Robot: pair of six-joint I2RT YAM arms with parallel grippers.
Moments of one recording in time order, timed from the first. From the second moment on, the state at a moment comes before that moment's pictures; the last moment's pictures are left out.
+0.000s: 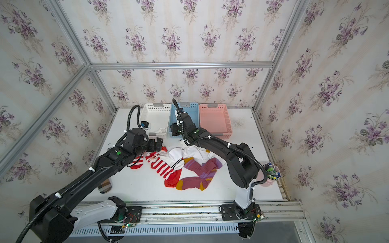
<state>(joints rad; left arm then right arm) -0.53 1.17 0.93 -0.43 -0.16 -0.33 0.73 1.80 1.37 -0.09 0.01 0.46</state>
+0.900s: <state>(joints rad) -0.88 1.87 1.27 -0.18 0.07 -0.41 0.26 1.26 0.88 -0.13 0.04 0.57</state>
